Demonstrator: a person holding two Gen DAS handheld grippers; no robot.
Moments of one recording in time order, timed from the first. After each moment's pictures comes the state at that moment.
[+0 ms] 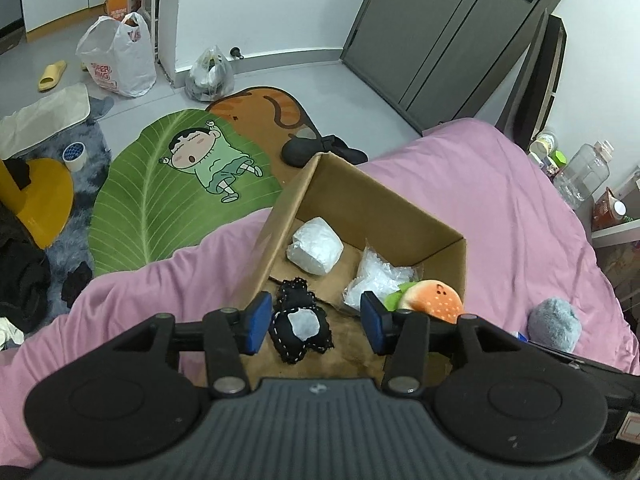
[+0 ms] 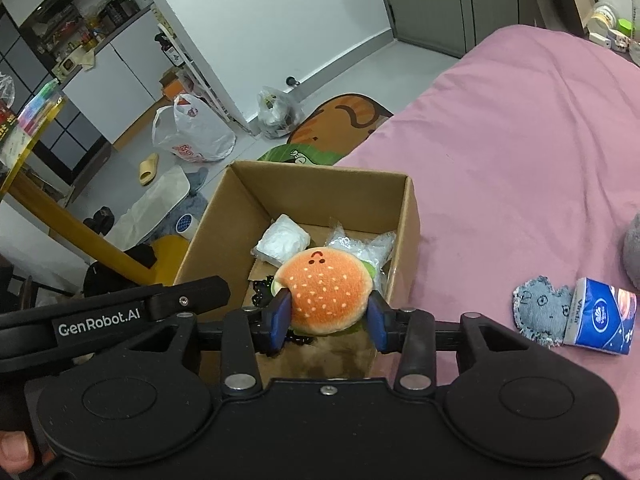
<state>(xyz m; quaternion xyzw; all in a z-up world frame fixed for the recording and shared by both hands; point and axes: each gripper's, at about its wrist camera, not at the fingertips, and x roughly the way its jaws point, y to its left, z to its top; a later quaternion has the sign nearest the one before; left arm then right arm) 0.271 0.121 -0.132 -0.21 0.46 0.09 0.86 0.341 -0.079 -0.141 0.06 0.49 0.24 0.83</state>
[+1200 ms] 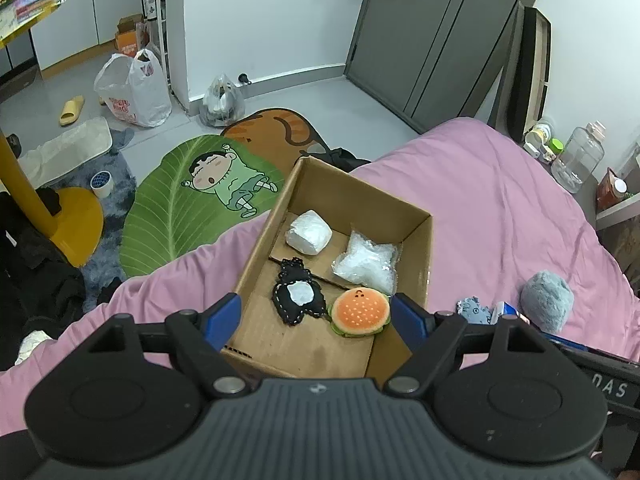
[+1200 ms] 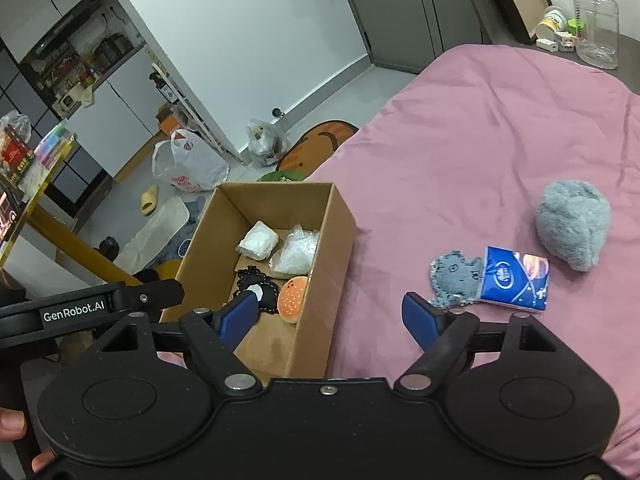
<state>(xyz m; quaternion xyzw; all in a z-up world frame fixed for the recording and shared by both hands) 0.227 0.078 -0.086 -0.15 0.45 0.11 0.87 0.299 -0.168 -0.103 0.09 0.46 0.23 0.85</state>
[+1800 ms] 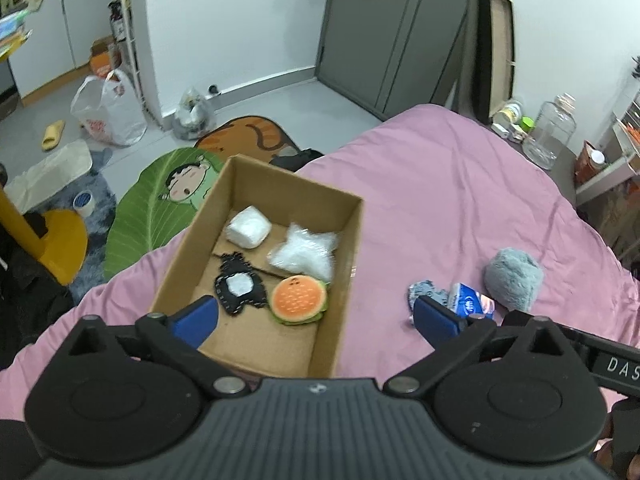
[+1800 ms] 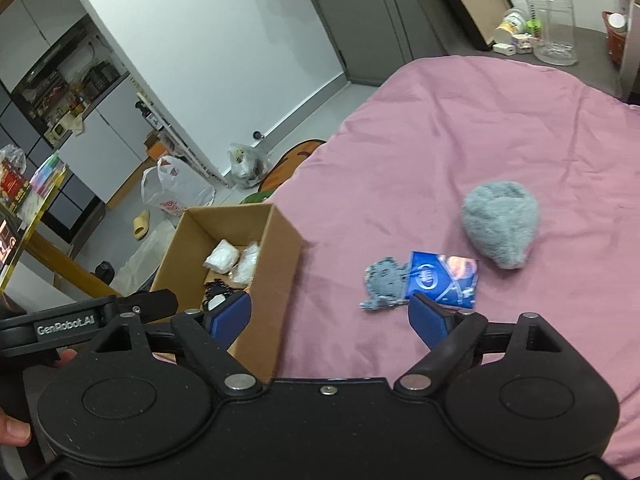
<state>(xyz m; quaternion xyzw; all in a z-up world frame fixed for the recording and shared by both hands) 0.232 0.007 -0.076 -0.11 0.44 0.09 0.88 0.295 -0.243 -0.100 0.12 0.44 0.21 0.86</state>
